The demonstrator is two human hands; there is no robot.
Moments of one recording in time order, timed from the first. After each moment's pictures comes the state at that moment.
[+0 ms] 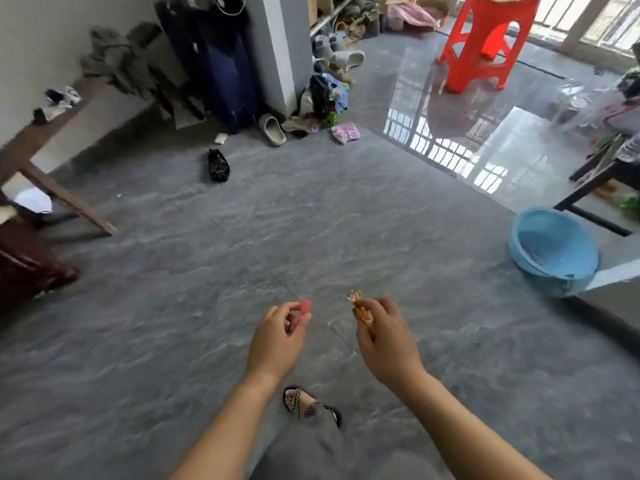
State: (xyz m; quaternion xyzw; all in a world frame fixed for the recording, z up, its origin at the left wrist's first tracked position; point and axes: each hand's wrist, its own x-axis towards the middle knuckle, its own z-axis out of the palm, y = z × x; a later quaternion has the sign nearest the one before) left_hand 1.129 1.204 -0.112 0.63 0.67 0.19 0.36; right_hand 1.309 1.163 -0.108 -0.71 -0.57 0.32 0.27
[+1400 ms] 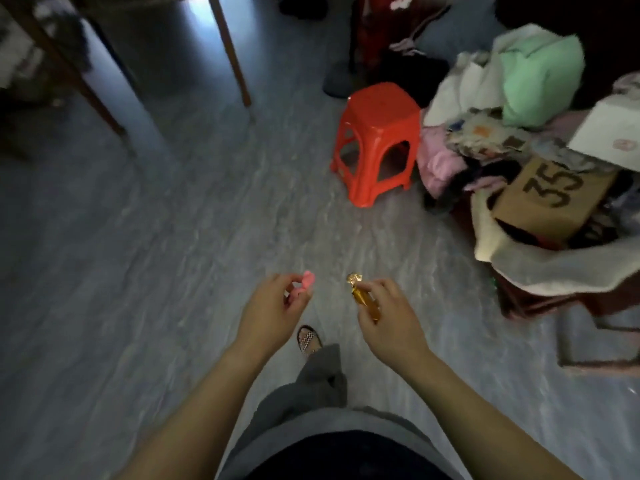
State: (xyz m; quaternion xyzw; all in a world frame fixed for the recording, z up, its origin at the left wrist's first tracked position) left_hand 0.461 1.034 -0.061 -0.16 0.91 0.38 0.00; right_hand 0.419 1.225 -0.071 0.17 -0.91 0.37 -0.10
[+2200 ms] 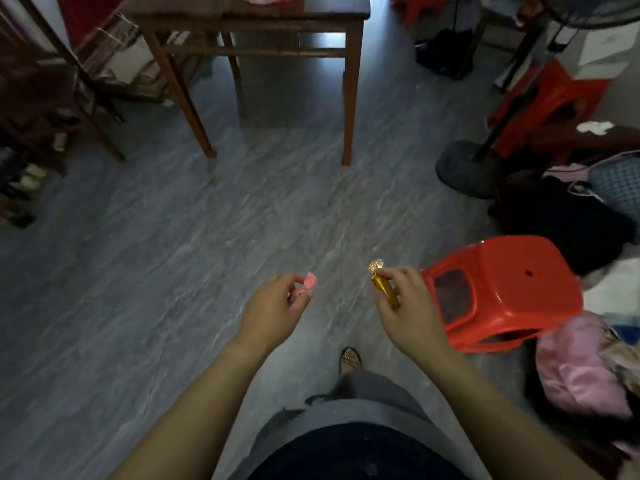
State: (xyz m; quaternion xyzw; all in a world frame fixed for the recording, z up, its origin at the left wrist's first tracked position) left_hand 0.035 0.653 -0.064 -0.33 0.87 0.37 -0.03; right_hand -0.098 0.830 -0.059 0.34 -0.87 0.35 -0.11
